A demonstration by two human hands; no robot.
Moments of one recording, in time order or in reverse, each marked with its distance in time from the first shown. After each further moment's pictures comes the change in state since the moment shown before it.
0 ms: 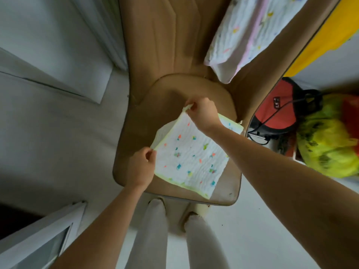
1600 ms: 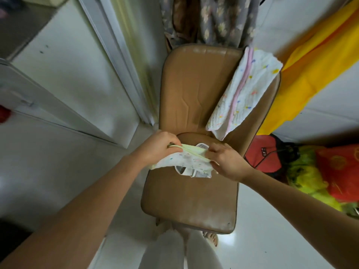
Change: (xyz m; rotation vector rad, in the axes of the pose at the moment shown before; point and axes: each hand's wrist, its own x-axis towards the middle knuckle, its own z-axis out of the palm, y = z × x) left_hand -0.016 0.158 -0.229 0.202 -0.205 0.775; right_hand -0.081 -0.072 -0.155 -0.487 -0.061 -0.743
